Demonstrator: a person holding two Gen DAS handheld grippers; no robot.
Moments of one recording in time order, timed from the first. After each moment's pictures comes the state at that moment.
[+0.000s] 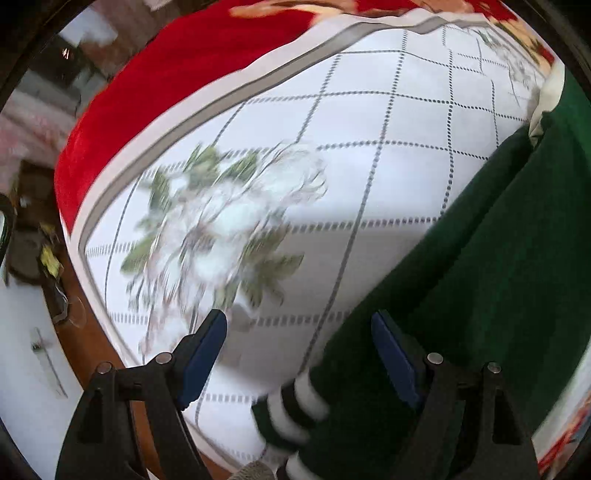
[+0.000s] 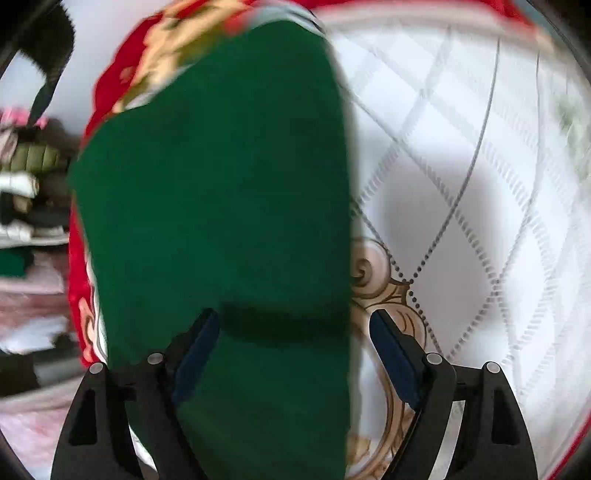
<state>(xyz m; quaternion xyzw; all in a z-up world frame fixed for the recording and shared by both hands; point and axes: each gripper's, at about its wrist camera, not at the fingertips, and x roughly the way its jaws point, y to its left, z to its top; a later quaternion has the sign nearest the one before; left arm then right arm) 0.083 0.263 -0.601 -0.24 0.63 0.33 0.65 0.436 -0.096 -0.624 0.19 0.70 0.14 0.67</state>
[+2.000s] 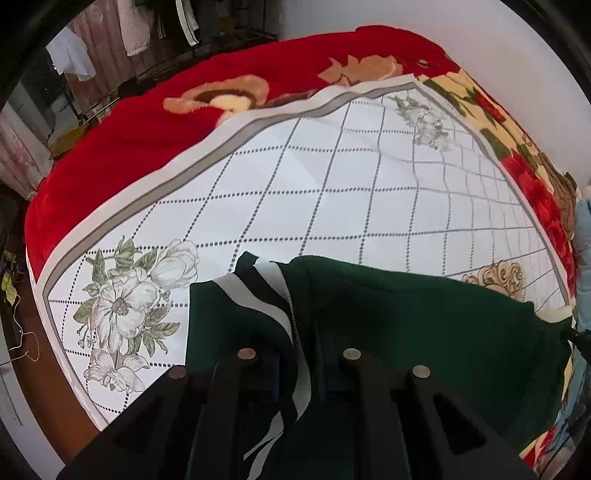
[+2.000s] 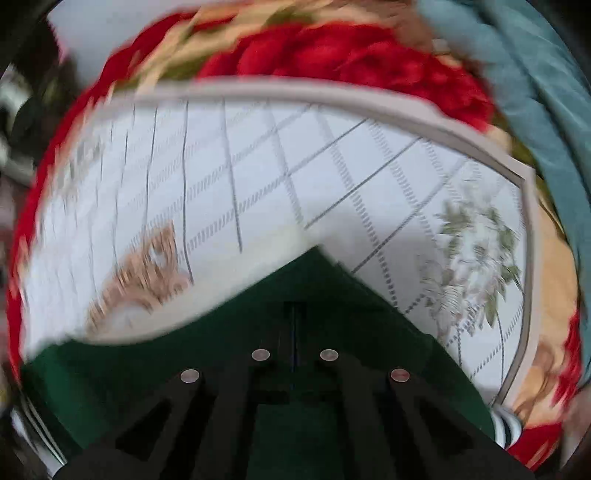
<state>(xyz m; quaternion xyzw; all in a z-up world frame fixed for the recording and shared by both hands) 0.141 0.219 -0.535 -0.27 0.52 0.29 0.76 0.433 -0.215 -0.524 0.00 0.62 0.11 0.78</state>
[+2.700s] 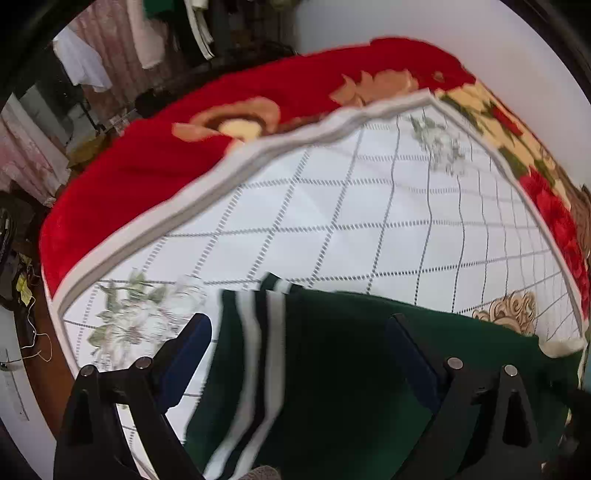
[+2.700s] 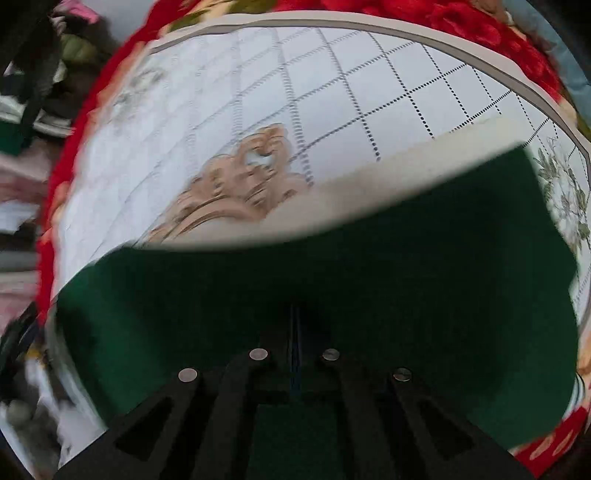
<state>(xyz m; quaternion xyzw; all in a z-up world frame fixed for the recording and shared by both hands) 0.171 0.230 -0.531 -0.25 0.52 0.33 0.75 0.374 -0.138 -0.560 -0.02 0.69 0.20 0.70</state>
